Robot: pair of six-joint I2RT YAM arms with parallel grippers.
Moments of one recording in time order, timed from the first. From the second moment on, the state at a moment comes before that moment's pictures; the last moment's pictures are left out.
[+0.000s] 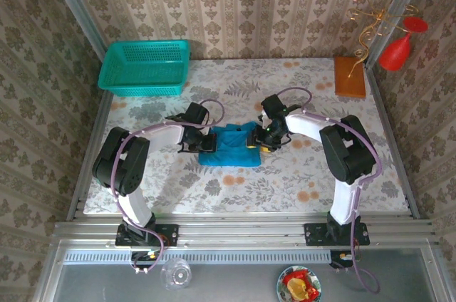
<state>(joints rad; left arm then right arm) -0.52 1.76 1.00 -0.46 0.31 -0.35 0.43 1.90 1.19 -0.57 -0.44 0.58</state>
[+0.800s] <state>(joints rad) -0.47 1.60 0.89 -0.40 0.23 -0.36 0.36 1.93 1.24 -0.65 -0.37 0.49</state>
